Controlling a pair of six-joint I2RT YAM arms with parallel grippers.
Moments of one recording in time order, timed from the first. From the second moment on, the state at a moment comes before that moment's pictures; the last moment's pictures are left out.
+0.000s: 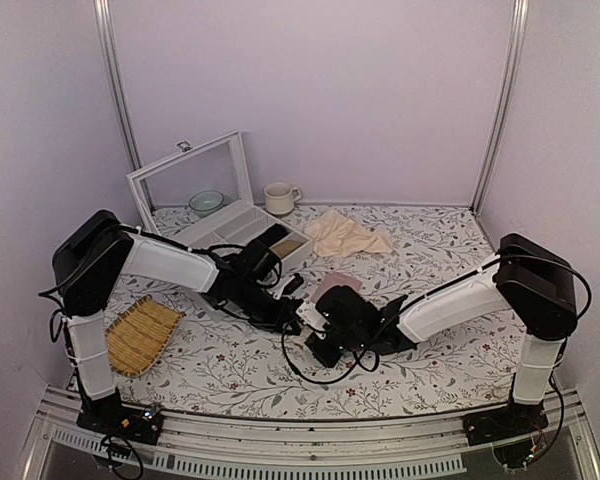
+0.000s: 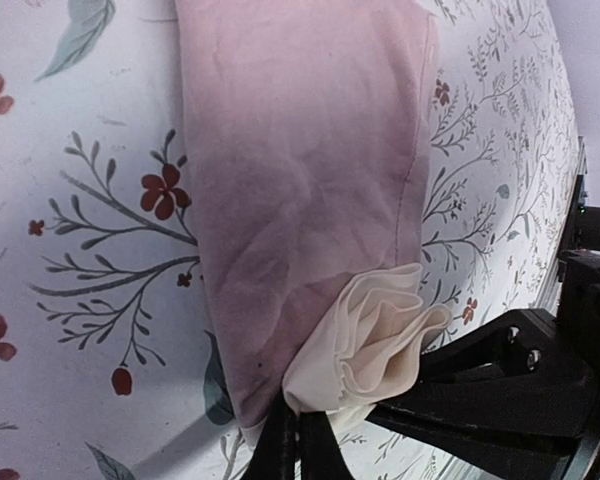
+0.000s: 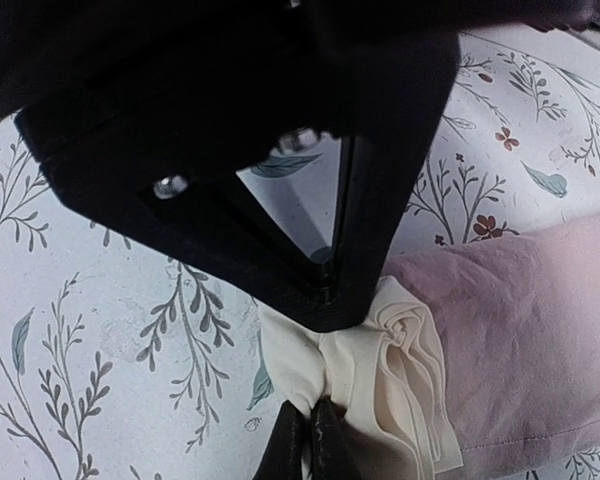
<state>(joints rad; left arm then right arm) -0.79 1.95 1.11 -0.21 0.50 -0.44 1.11 1.90 0.98 0.10 0.08 0.07</state>
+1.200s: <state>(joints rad) -0.72 1.88 1.19 -0.27 0.51 -0.45 0.78 1.90 0.84 0.28 -0.78 0.50</state>
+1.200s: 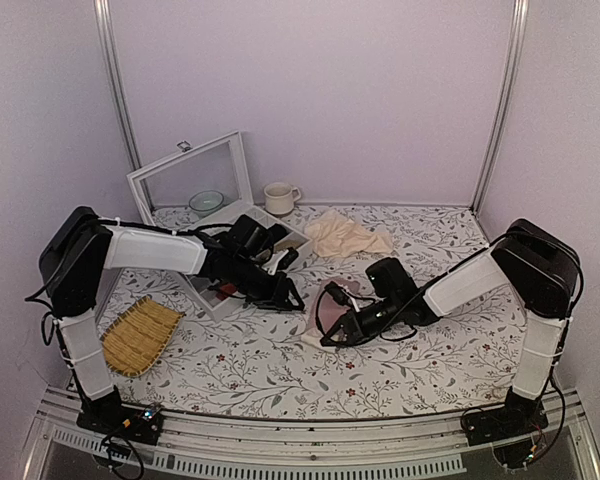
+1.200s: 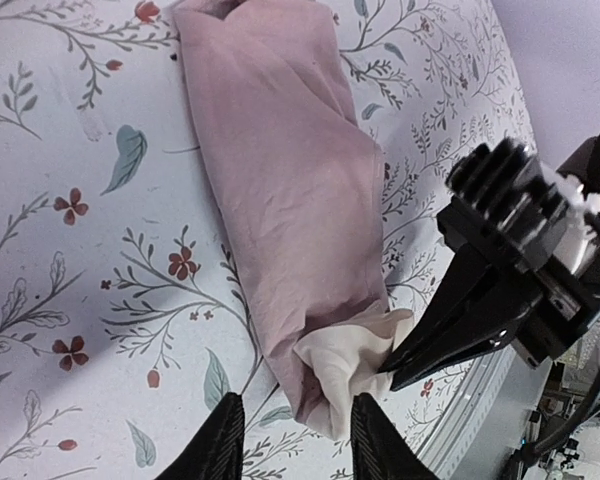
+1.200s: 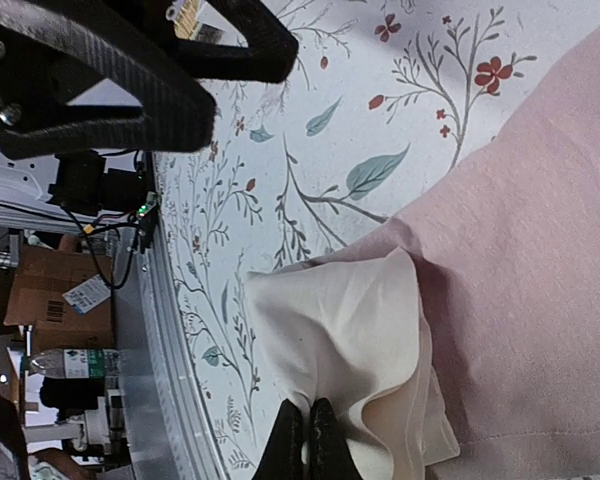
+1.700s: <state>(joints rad) -0.72 1.87 1.10 -0.19 0.55 -0.46 0.73 1.95 0.85 0.31 -0.94 0.62</state>
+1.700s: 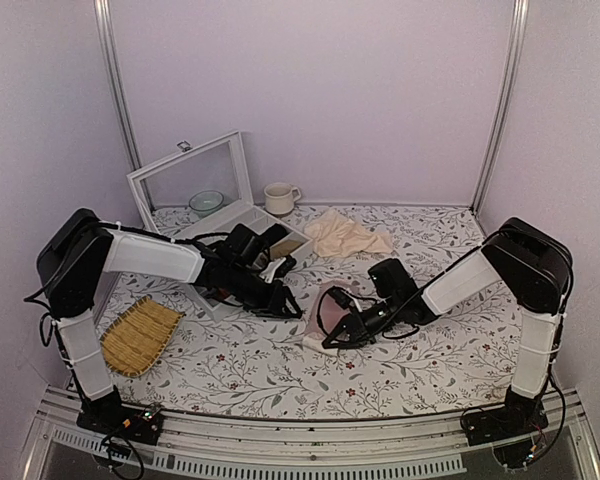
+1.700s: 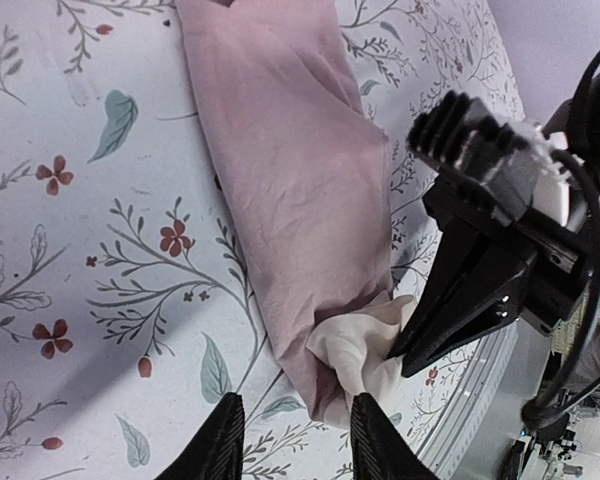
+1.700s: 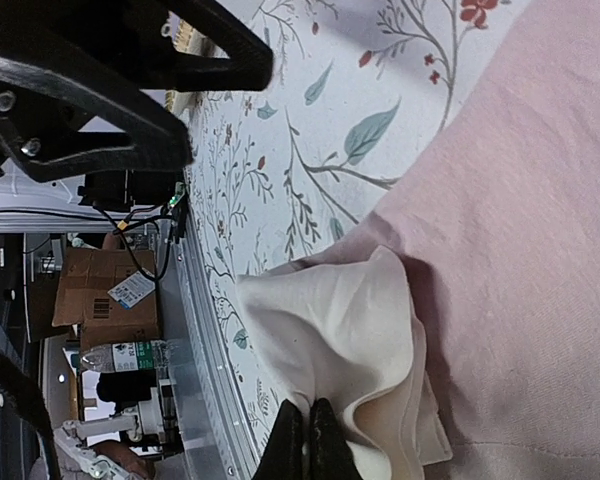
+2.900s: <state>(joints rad) -0.80 1.82 0.98 -0.08 0.50 -0.27 0.72 2.08 0.98 0.16 -1.00 0.59</state>
